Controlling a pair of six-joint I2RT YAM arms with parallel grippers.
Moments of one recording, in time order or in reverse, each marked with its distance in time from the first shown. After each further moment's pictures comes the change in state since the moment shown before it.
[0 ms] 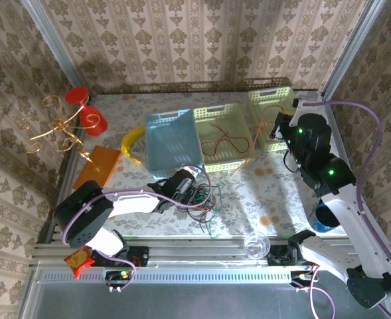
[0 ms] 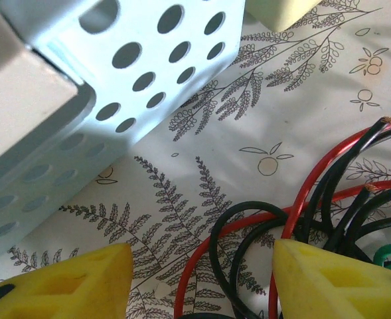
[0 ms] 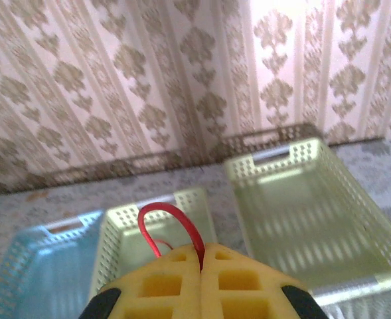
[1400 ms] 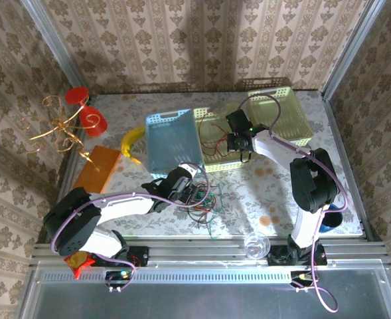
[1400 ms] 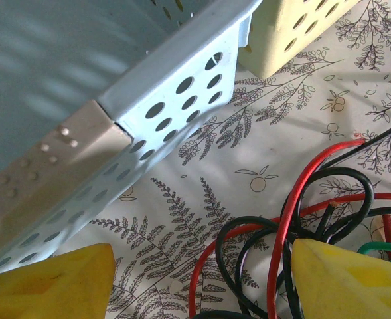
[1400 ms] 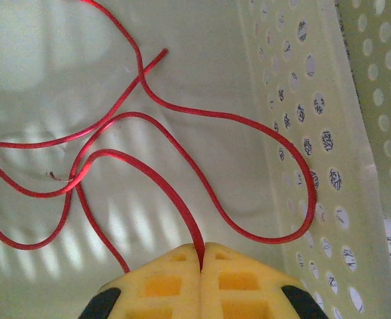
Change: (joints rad) left arm 0.000 -0.105 -0.002 -0.027 -0.001 0.031; right arm 0.072 0.873 0.138 -0.090 -0.078 0.120
